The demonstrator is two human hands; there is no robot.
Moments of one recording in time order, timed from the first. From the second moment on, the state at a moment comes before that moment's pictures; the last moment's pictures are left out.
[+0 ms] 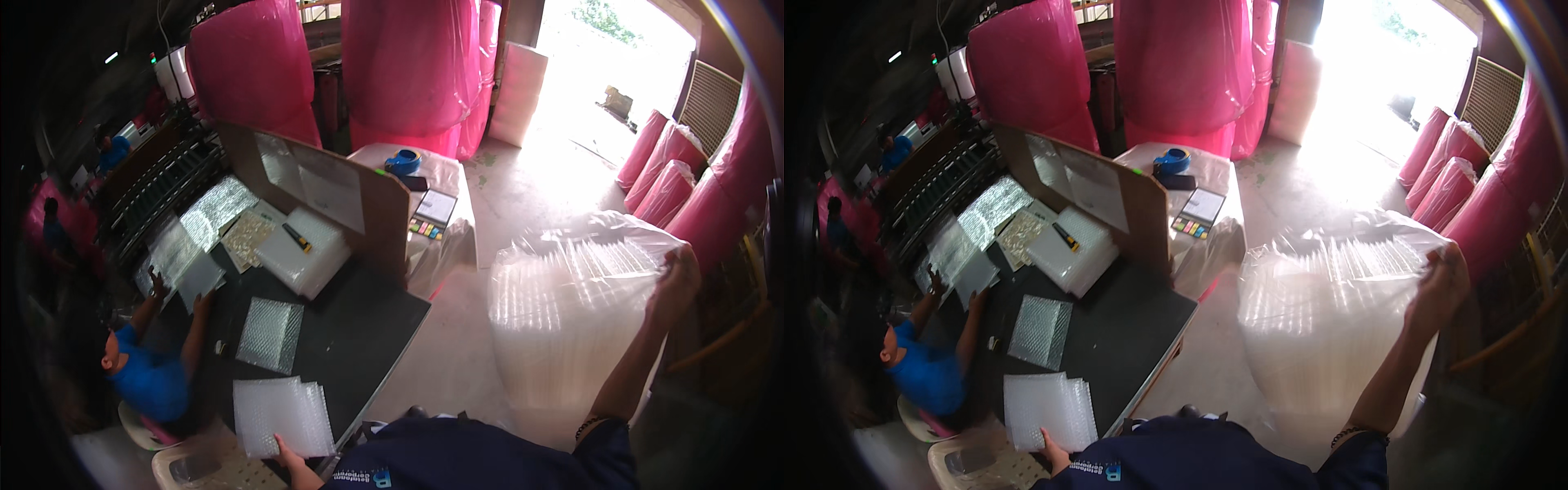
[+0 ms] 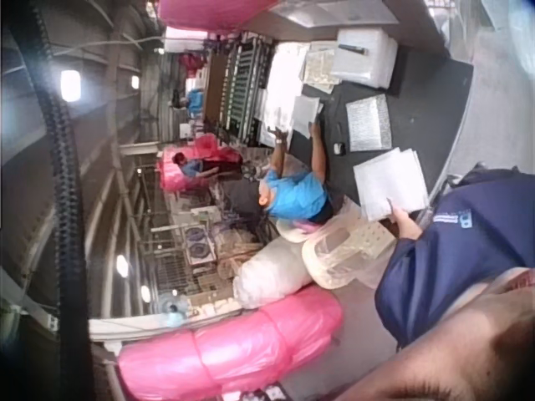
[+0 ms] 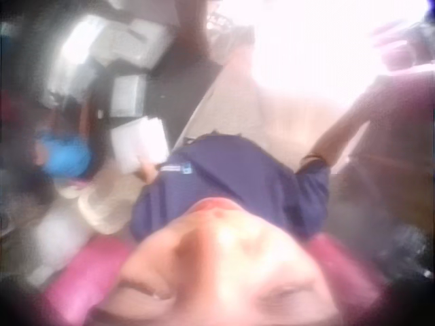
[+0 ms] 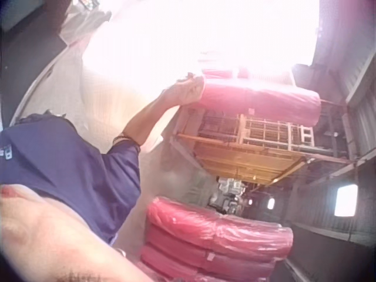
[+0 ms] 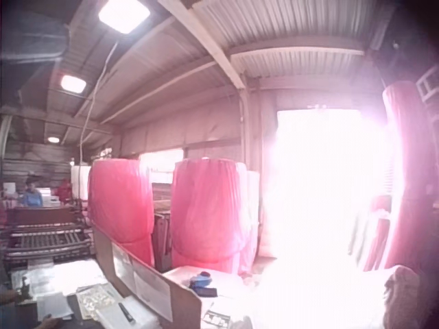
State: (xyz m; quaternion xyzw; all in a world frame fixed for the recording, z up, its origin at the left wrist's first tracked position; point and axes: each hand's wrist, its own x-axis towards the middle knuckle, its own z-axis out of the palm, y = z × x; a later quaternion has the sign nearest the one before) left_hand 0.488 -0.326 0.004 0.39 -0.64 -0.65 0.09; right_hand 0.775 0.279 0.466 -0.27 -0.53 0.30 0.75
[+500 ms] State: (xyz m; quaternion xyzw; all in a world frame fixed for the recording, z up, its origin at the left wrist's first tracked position) left_hand 0.491 -0.235 0.035 0.42 -0.66 -0.62 0.09; right_hand 0.858 0.534 0.635 -0.52 -0.38 -0.64 0.41
